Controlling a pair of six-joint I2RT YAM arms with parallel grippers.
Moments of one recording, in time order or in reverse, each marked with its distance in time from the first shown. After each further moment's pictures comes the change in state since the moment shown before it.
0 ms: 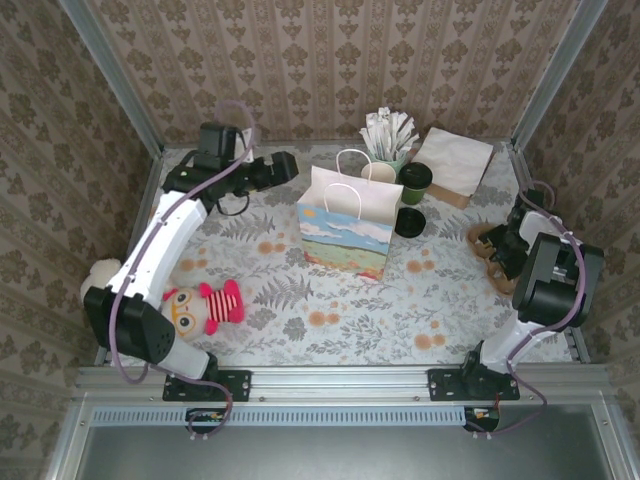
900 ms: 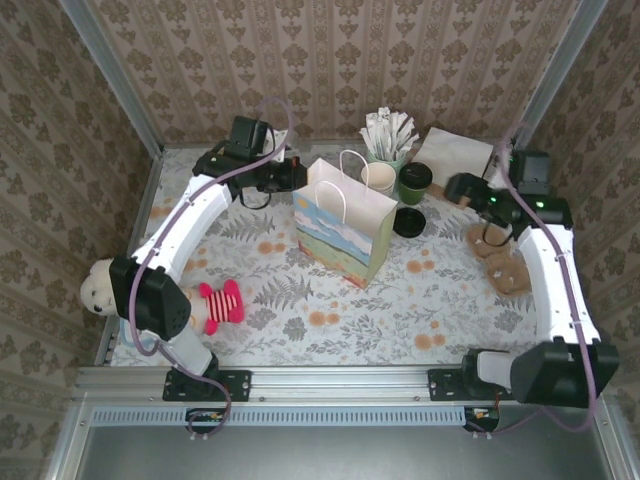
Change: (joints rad) left arm -0.101 0.184 0.136 -0.042 0.094 0.126; right arm 0.208 -0.476 0.173 -0.126 -0.263 -0.333
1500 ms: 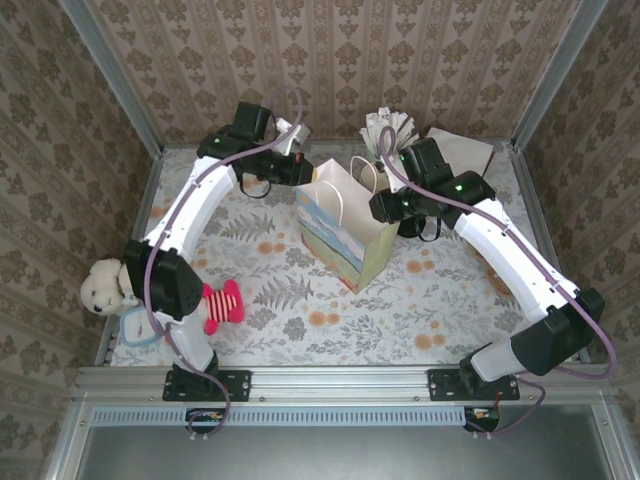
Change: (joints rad) left arm 0.030 0.137 0.200 -0.184 0.203 0.247; right arm 0.649 0.204 0.301 -0.113 0.109 -0.291
